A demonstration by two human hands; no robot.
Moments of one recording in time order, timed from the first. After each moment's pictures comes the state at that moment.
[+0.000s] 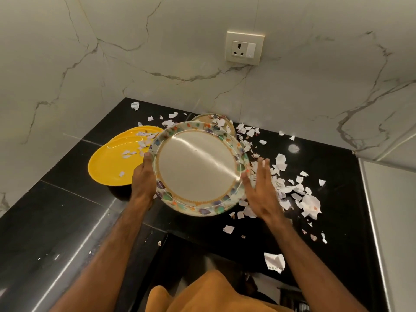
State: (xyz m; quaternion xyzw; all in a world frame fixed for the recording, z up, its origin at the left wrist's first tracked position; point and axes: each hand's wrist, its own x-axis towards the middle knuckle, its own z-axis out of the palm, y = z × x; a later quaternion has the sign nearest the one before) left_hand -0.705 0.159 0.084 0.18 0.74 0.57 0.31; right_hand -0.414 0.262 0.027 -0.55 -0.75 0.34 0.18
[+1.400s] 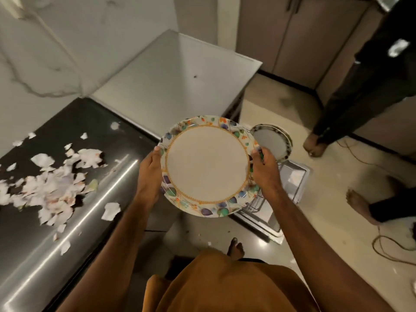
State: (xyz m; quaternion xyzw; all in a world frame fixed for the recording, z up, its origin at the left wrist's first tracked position) left_hand -0.234 0.052 0.047 0.59 0.47 0.19 0.62; right_hand -0.034 -0.159 -0.013 -0.81 -0.09 0.21 0.54
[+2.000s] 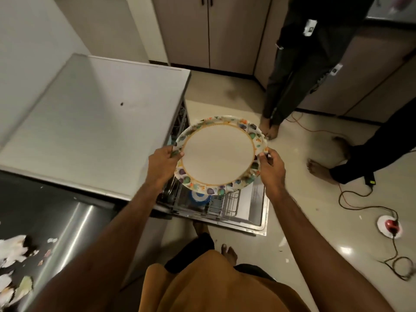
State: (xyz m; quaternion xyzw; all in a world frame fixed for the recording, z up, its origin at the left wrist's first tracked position) left_hand 0.006 0.043 -0.004 0.84 0.29 0.00 0.45; right_hand 0.089 -0.256 -0.066 -0.80 0.16 0.06 0.58
